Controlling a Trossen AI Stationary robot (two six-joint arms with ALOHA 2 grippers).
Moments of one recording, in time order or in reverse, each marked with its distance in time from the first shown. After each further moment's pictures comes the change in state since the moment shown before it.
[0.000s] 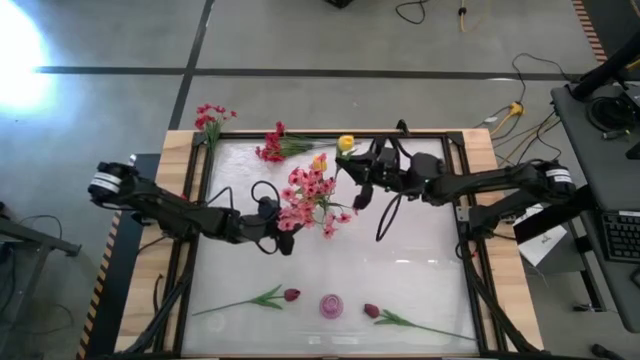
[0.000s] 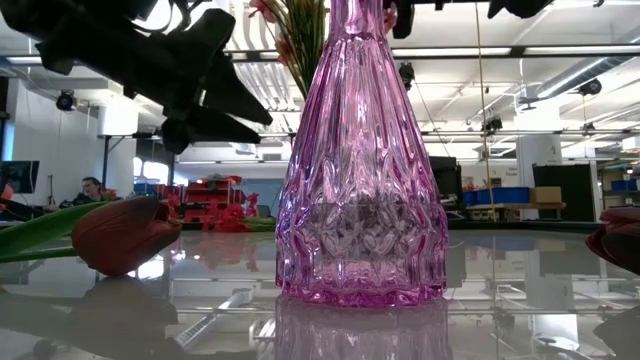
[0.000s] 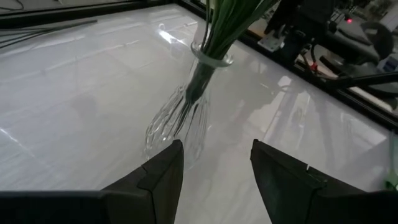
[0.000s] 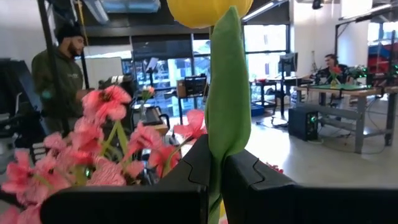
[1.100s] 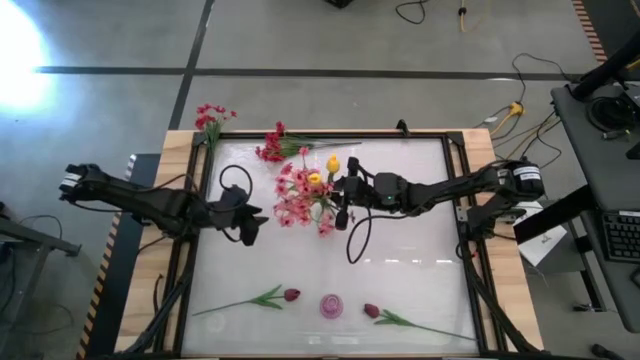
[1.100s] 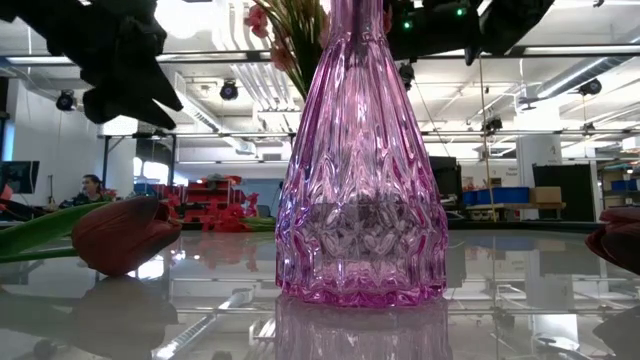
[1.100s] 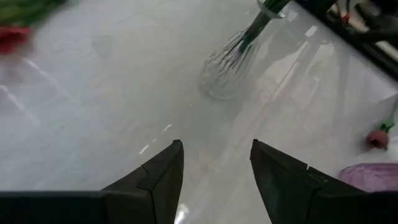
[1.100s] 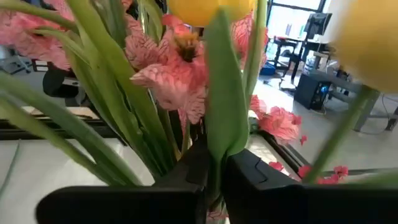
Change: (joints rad) left arm 0.007 -0.514 0.061 -0.858 0.127 -0.180; right arm 0.032 0.257 -0.005 0.002 -0.028 -0.122
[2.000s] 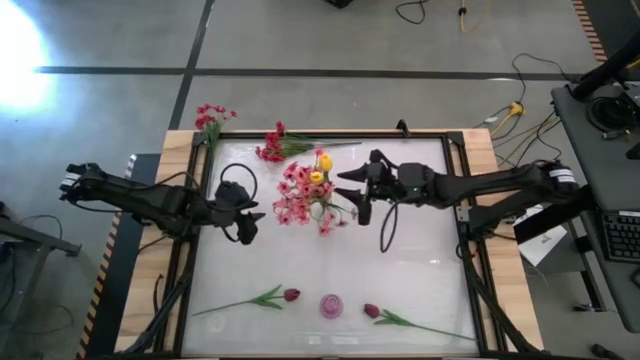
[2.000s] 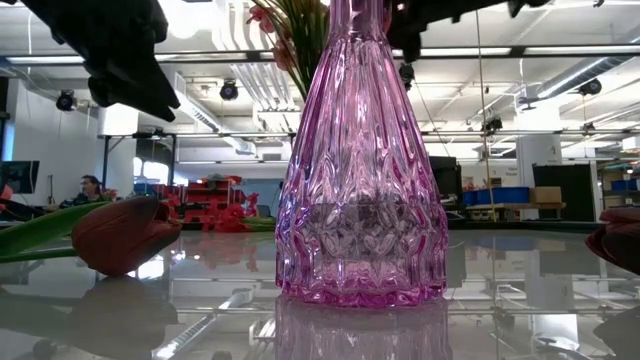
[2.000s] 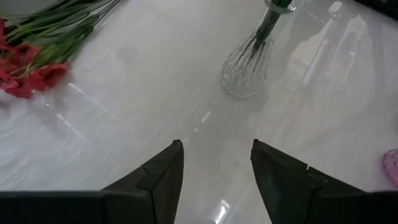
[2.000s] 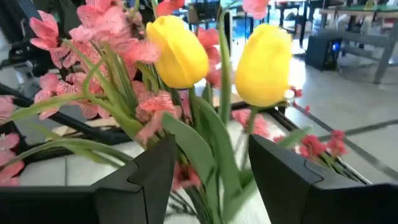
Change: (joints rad) left arm 0.004 0.034 0.091 -0.139 -0.051 0.142; right arm 0.011 -0.308 0.006 -0.399 0.005 0.222
